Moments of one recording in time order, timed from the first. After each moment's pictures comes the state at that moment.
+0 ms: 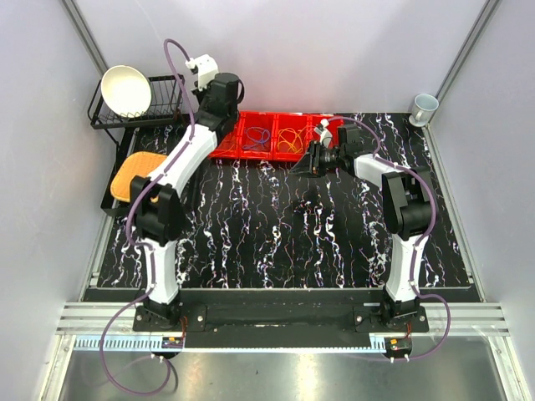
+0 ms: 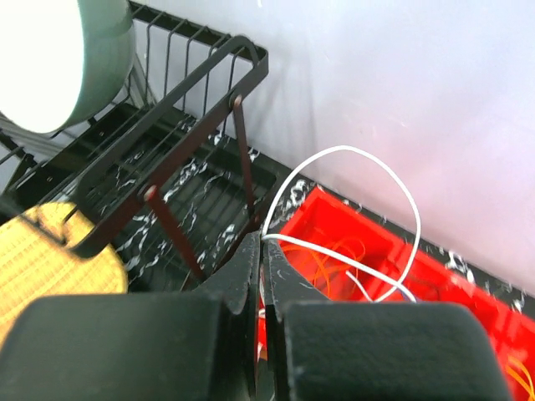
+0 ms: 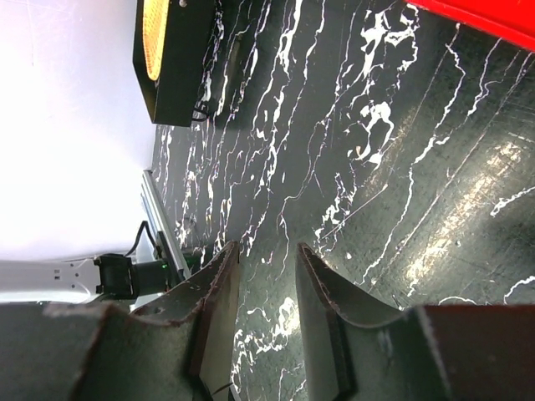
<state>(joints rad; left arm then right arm) -0.38 2.02 1.94 -0.25 -0.90 -0.33 0.23 2.07 1.40 0.00 -0.94 0.53</state>
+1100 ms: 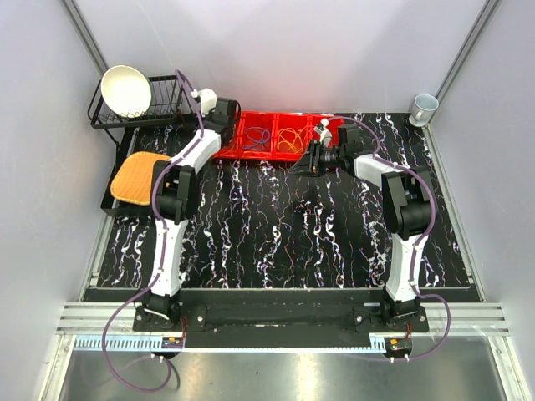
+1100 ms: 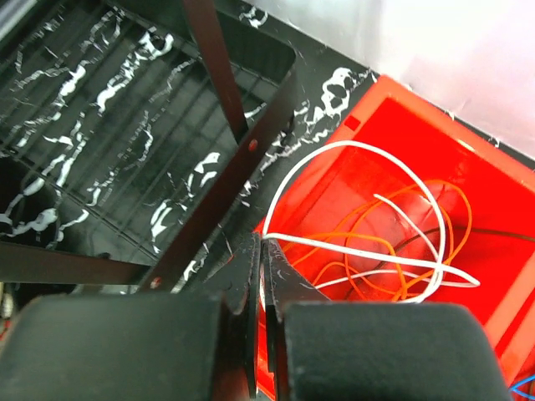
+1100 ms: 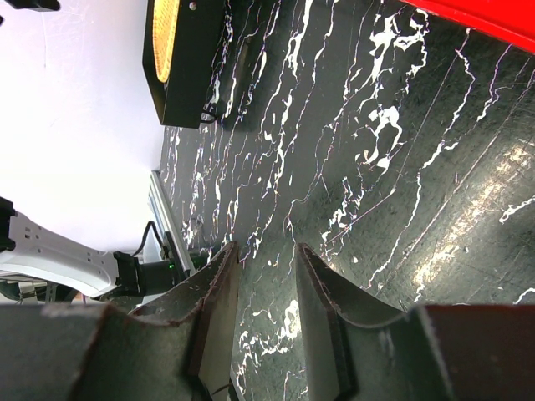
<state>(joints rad) -0.27 2.40 2.08 -0.35 -0.74 -0.50 0.23 2.08 1.40 0.03 -0.96 0.56</state>
